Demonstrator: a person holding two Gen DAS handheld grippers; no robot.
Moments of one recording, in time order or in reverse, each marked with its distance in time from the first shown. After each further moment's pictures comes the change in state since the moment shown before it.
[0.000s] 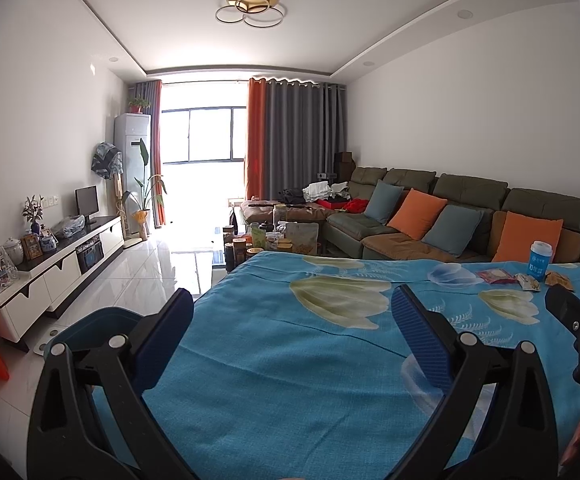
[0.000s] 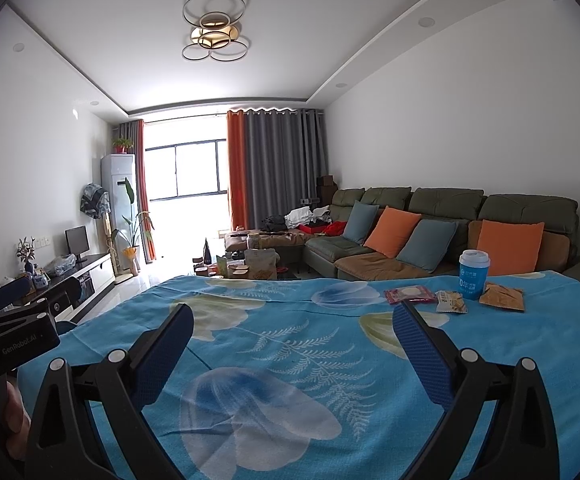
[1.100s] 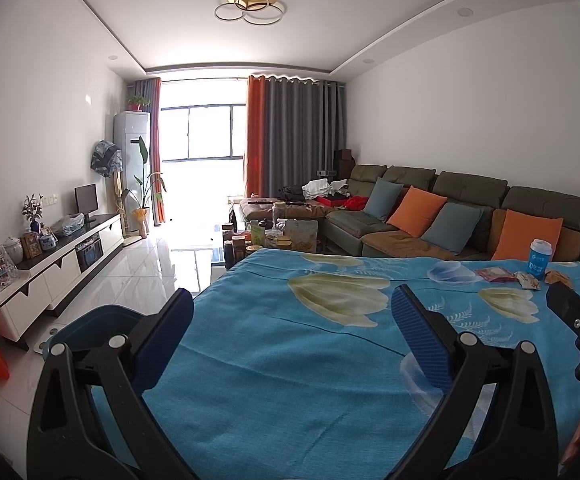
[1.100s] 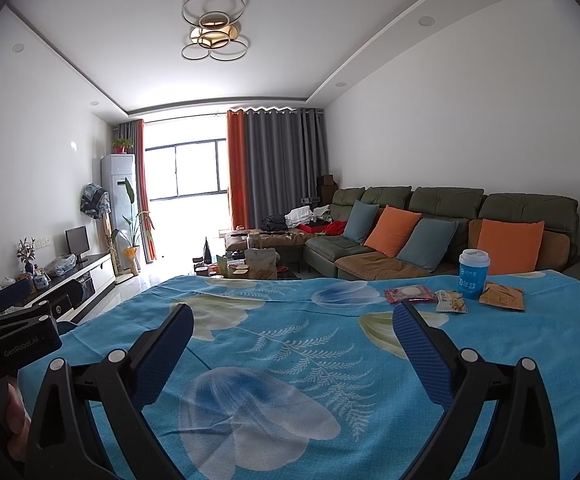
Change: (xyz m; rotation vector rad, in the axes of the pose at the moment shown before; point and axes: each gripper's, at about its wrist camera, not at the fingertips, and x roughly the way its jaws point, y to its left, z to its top) left arm 0.001 0.005 -0.008 0.000 0.006 -0.006; right arm 0.000 0.000 0.000 0.004 -0.001 -0.001
